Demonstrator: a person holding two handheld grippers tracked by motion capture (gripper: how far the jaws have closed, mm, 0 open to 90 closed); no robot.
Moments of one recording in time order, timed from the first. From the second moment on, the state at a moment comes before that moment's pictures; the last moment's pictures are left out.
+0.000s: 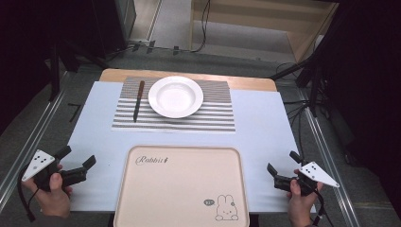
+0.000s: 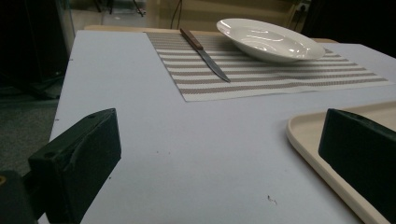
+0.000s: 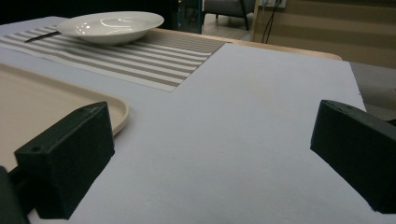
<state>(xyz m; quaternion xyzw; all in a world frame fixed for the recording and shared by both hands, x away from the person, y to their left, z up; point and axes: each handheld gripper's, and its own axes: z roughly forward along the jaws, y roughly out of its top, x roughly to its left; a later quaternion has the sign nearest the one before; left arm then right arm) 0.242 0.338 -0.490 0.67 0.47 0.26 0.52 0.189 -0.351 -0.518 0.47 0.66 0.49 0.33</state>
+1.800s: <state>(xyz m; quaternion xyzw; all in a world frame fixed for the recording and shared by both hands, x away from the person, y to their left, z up) 0.386 0.252 -0.403 0.73 0.44 0.22 0.48 0.187 -0.350 -0.519 0.46 0.66 0.50 0.32</state>
